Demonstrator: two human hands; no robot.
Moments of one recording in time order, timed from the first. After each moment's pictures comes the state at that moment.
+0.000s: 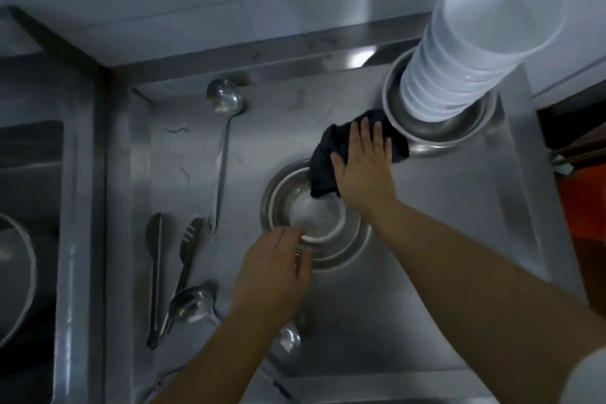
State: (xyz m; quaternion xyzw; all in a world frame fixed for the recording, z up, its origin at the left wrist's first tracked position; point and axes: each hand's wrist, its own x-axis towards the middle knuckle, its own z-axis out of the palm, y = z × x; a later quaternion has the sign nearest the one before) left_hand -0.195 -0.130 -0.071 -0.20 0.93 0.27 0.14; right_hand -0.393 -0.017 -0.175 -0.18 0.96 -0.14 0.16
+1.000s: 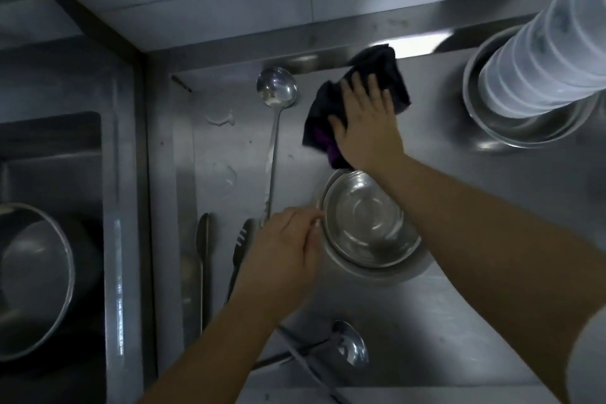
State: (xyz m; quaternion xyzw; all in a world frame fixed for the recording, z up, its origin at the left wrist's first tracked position) left_hand -0.196 -0.237 -0.065 -0.18 0.91 0.34 0.14; right_hand -0.425 -0.144 -0.171 -0.26 0.95 -0.15 0.12
